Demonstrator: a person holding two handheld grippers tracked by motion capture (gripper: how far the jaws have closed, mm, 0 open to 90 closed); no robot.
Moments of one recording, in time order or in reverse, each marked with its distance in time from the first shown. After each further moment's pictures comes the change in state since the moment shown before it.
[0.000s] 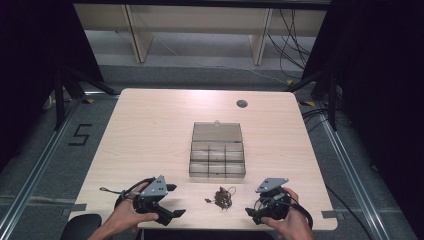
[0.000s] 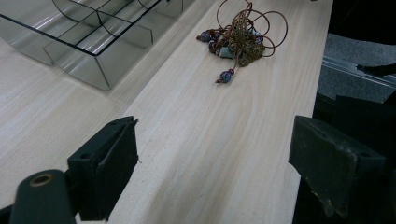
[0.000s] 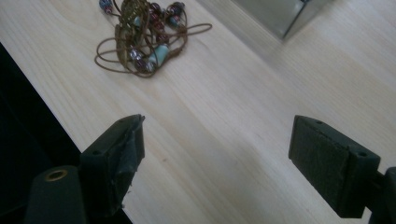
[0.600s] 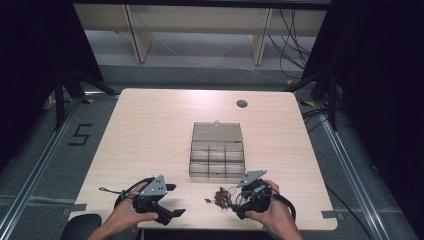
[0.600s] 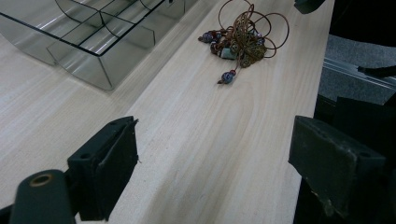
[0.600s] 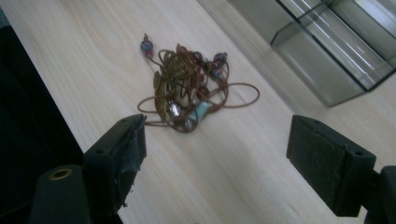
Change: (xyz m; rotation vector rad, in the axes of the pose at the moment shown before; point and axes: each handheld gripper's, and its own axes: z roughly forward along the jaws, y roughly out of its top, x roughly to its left) left arm 0.001 0.001 -0.001 -0.008 0.008 0.024; right arm 0.019 0.043 0.018 0.025 0.048 -0.082
